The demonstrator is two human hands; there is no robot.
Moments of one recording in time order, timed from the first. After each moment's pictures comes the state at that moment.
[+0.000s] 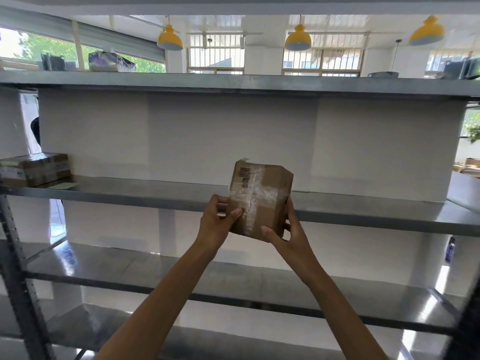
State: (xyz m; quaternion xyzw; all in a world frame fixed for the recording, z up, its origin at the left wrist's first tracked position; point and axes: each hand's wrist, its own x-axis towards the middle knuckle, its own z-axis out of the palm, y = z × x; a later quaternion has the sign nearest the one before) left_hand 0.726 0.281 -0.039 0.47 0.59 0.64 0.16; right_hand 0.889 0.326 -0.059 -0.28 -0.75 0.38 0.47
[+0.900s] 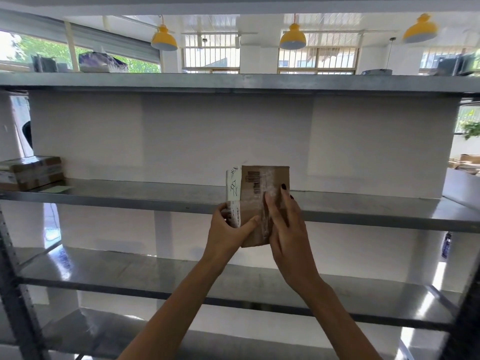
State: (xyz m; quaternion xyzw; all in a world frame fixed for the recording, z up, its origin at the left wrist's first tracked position) left_hand 0.758 0.285 -0.051 0.44 0.58 0.65 0.20; right_hand 0.894 0.323 -0.062 -0.29 -0.82 -0.01 0.49
